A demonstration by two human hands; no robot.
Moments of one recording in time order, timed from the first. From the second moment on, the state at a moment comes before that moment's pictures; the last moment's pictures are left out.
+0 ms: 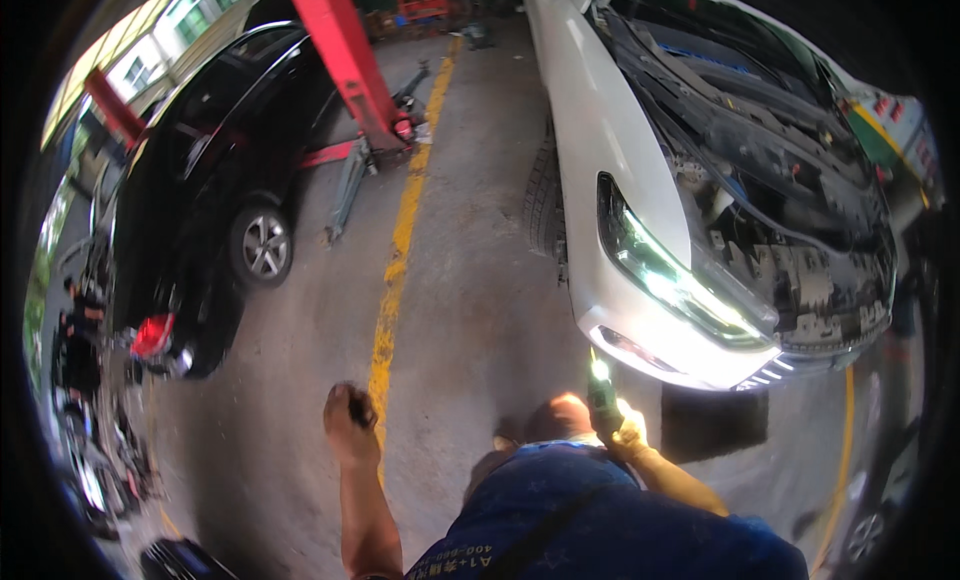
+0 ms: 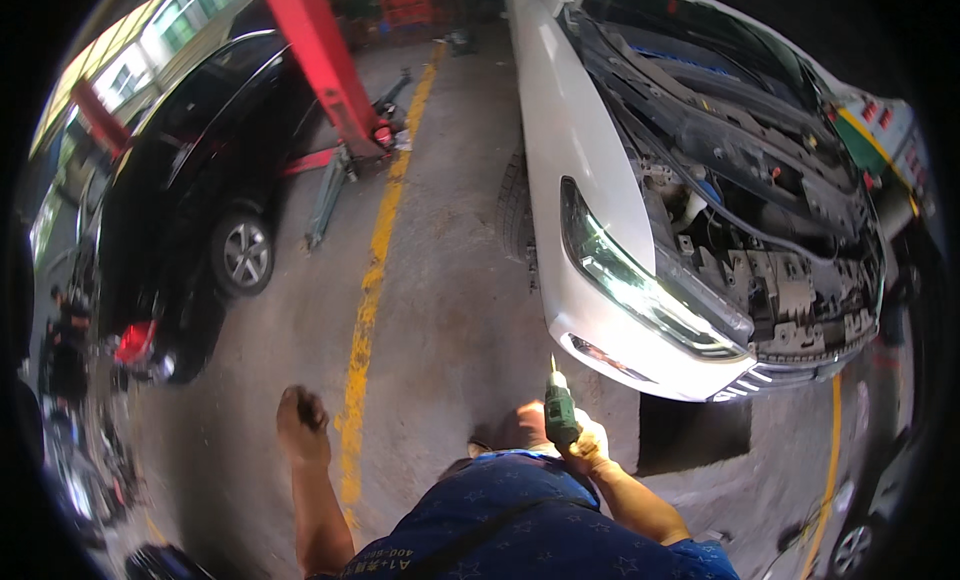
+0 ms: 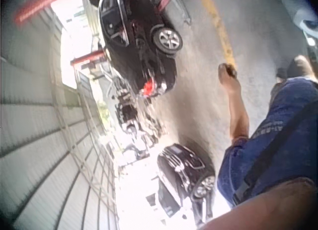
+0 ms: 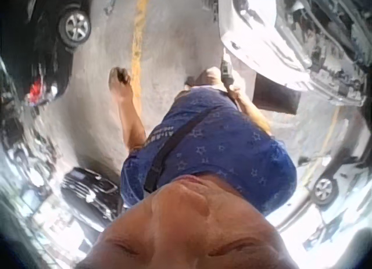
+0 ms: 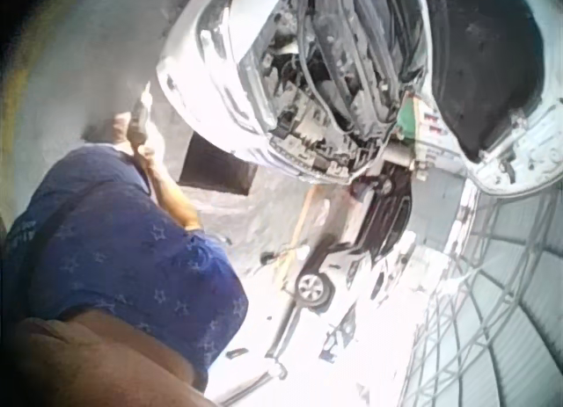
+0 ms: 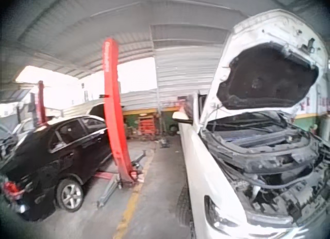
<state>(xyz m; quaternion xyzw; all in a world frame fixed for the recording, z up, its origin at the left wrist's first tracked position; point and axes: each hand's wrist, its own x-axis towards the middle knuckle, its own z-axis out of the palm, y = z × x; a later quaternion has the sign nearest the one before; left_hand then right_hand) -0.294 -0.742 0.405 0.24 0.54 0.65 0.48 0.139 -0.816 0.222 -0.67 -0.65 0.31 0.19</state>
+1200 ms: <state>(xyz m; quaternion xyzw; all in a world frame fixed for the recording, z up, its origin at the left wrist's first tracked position) 0.045 0.081 0.057 0.50 0.19 -0.01 0.84 -0.155 -0.196 0.132 -0.69 0.09 0.20 0.69</state>
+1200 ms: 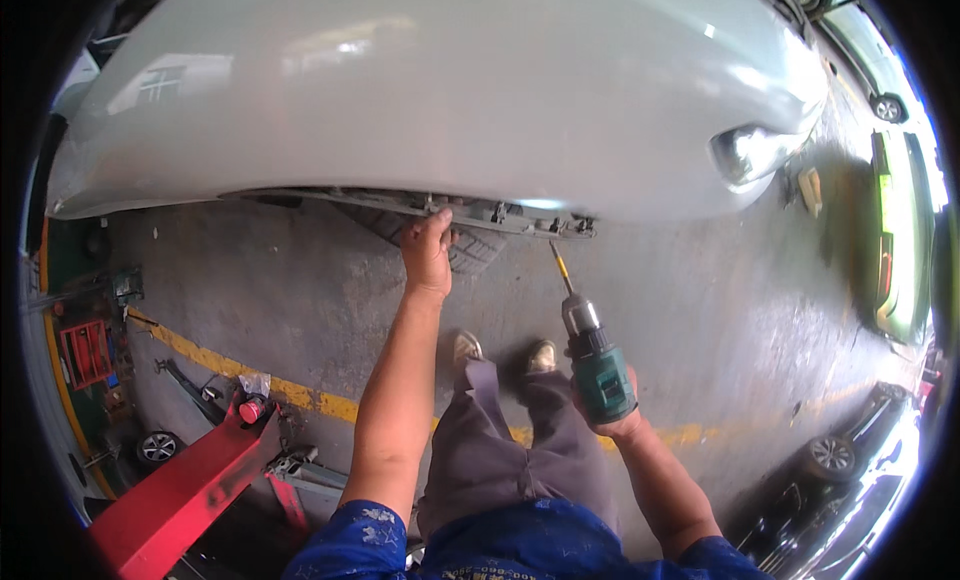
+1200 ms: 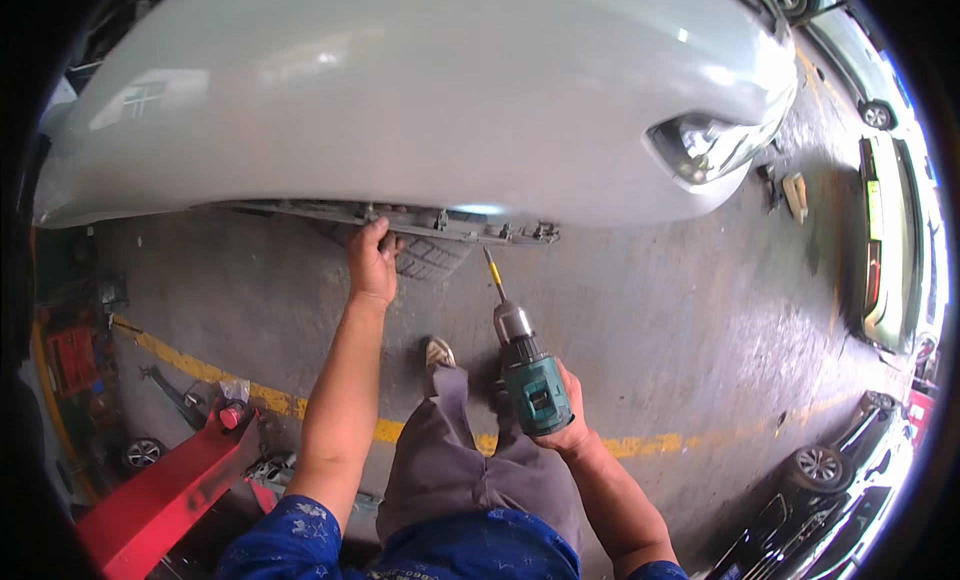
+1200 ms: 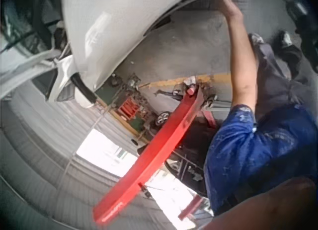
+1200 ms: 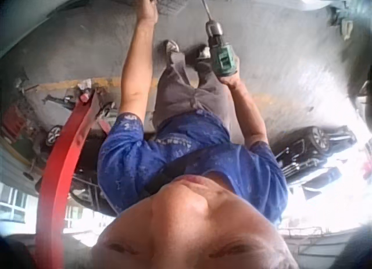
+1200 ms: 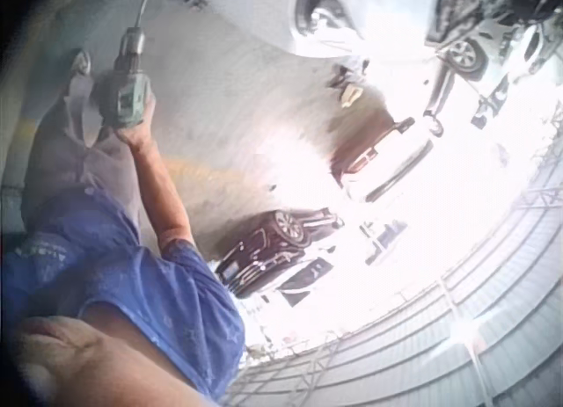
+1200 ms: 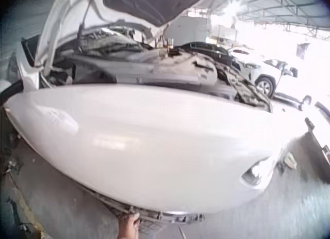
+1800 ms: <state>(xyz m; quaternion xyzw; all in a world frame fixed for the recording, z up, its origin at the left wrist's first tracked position) 0.039 0.091 0.047 0.49 0.11 0.03 0.87 -0.077 -0.067 0.120 -0.94 -0.09 -0.05 0.34</state>
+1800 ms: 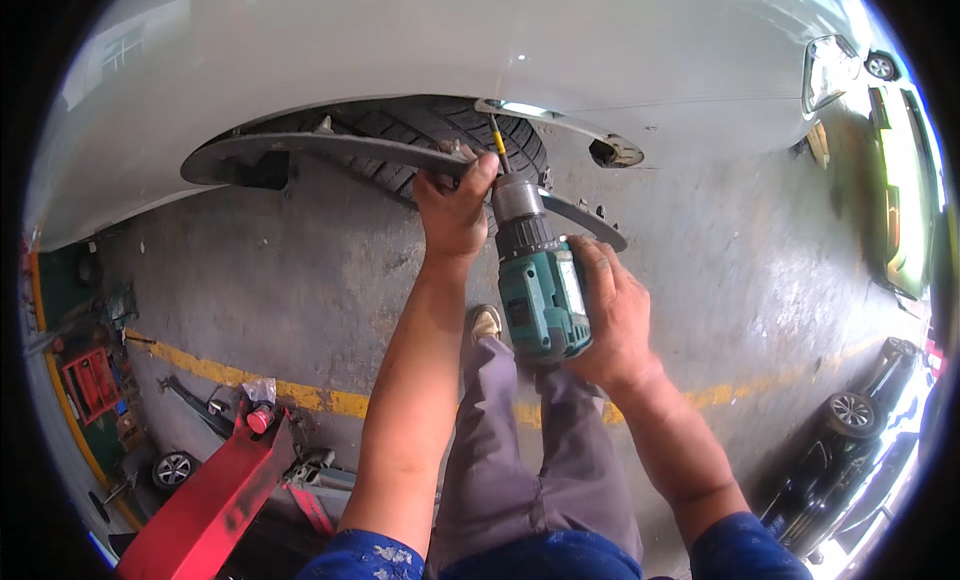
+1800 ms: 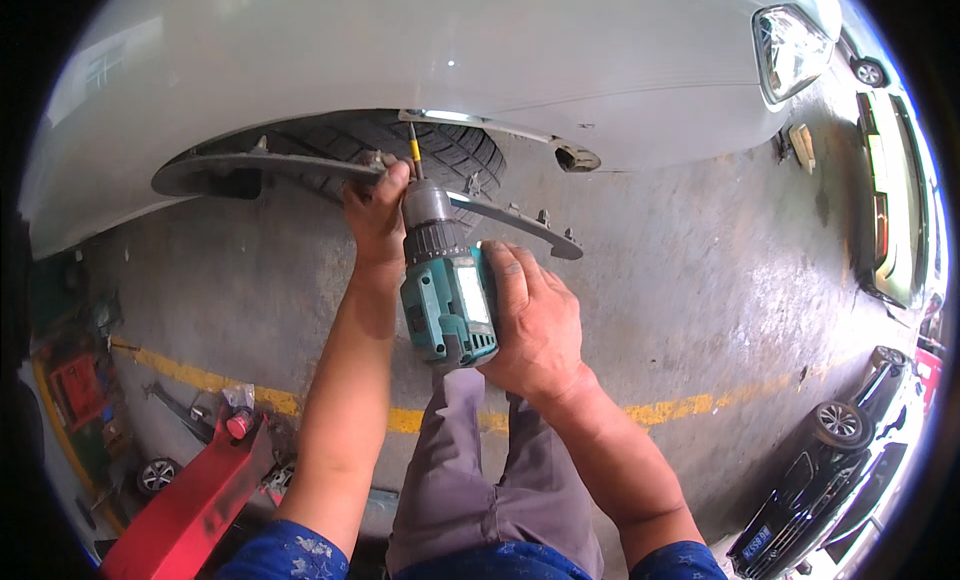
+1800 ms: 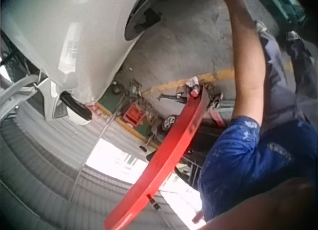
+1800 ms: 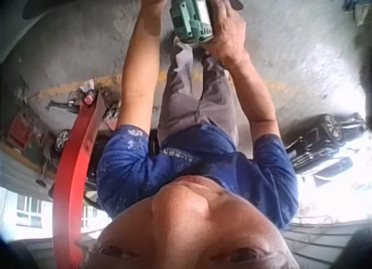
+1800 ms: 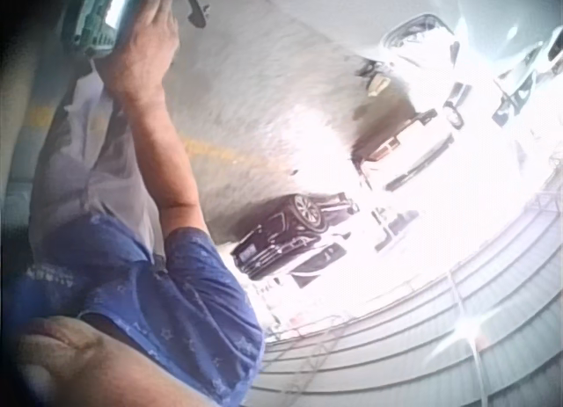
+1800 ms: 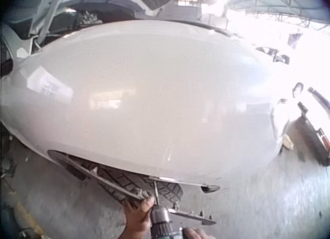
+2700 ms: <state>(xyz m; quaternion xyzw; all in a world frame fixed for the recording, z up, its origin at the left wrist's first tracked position) 0.025 0.112 0.014 0.50 -0.06 0.03 0.86 -0.066 -0.059 0.155 -0.95 -0.05 0.02 0.32</state>
